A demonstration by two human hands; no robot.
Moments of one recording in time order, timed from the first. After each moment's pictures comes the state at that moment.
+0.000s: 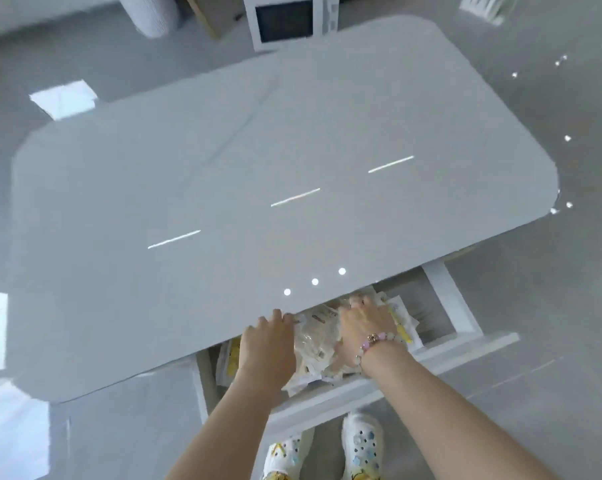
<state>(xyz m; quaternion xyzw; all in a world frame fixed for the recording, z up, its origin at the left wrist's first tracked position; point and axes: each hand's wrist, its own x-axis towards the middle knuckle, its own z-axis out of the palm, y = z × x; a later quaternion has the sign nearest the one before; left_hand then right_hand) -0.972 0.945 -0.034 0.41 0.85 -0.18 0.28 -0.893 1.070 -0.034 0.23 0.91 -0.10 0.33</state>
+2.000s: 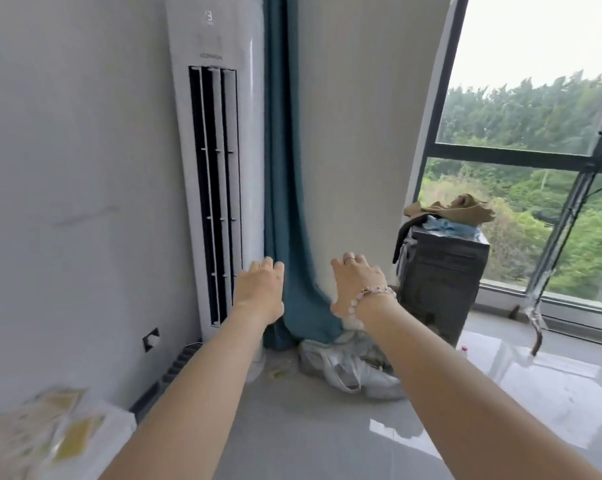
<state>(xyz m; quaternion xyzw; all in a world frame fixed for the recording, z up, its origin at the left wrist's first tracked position) -0.622 0.071 0.482 -0.64 0.75 -0.14 -0.07 -0.779 0.089 0.510 -0.74 0.66 -0.02 -0.13</state>
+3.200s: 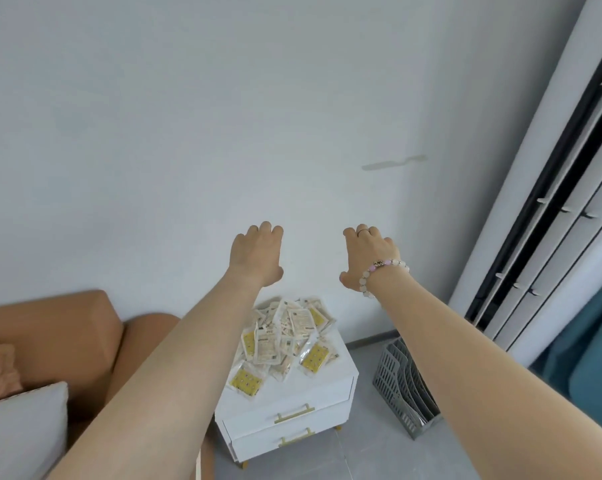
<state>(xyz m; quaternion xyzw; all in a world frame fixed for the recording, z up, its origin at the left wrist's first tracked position) -0.188 0.069 0.425 -0.91 0.40 -0.11 0.03 -0.315 -0.061 0.432 -0.95 0.29 -0.05 -0.06</state>
